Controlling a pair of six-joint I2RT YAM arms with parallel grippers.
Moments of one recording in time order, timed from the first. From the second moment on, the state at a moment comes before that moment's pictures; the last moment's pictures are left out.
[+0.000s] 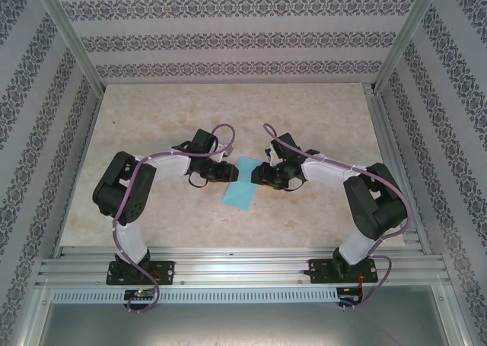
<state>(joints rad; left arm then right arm) -0.48 1.85 1.04 -0.26 0.62 -0.38 0.51 1.67 0.92 -0.37 -0.44 0.61</state>
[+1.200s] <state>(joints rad) -0.48 1.79 1.04 -0.25 0.68 -0.41 0.46 1.60 0.67 0.15 -0.60 0.93</state>
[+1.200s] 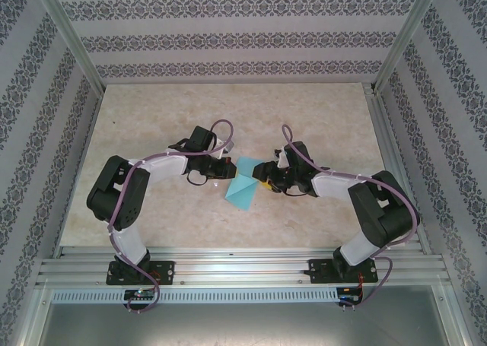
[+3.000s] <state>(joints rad) -0.24 1.12 0.66 0.32 0.94 -1.22 0.44 1.32 0.90 0.25 -0.72 1.15</state>
